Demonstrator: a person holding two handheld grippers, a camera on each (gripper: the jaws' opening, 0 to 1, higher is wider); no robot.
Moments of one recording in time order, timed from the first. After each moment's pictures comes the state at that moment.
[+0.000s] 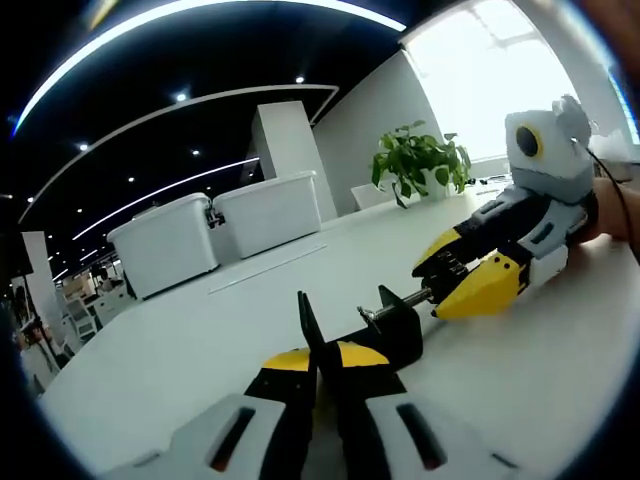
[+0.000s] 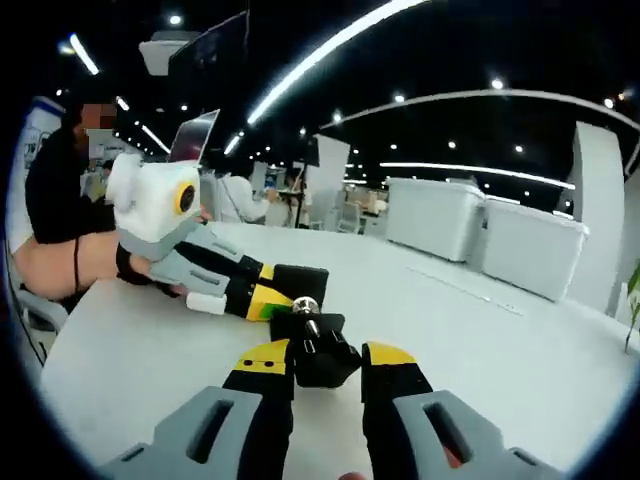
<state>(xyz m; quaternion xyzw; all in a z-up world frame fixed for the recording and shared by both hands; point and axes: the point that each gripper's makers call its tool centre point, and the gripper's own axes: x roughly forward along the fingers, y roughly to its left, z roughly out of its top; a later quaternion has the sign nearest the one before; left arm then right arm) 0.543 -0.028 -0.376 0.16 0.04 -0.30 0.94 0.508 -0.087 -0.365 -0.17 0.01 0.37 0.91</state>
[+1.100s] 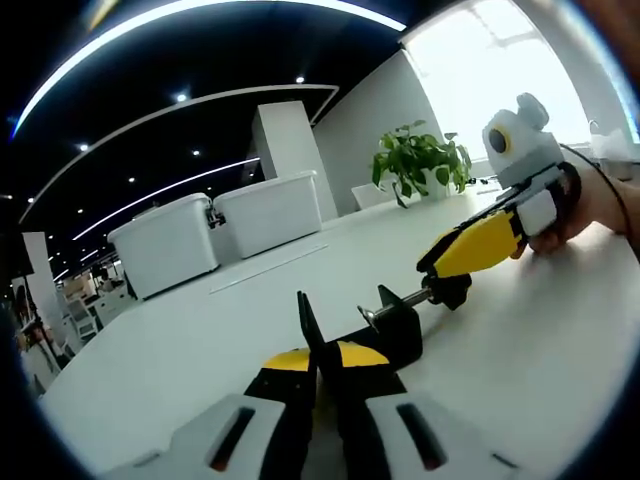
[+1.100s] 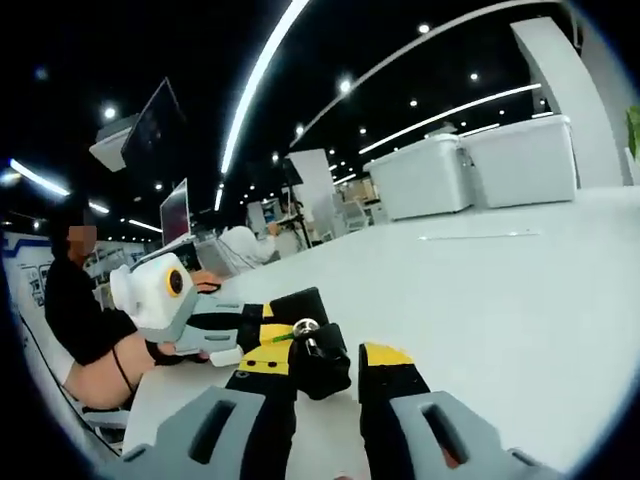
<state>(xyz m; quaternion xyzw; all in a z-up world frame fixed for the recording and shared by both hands) 0.544 -0.028 -0.376 0.16 0.04 -0.30 0.94 0.513 -0.098 -0.359 0.08 0.11 0.40 0.90</state>
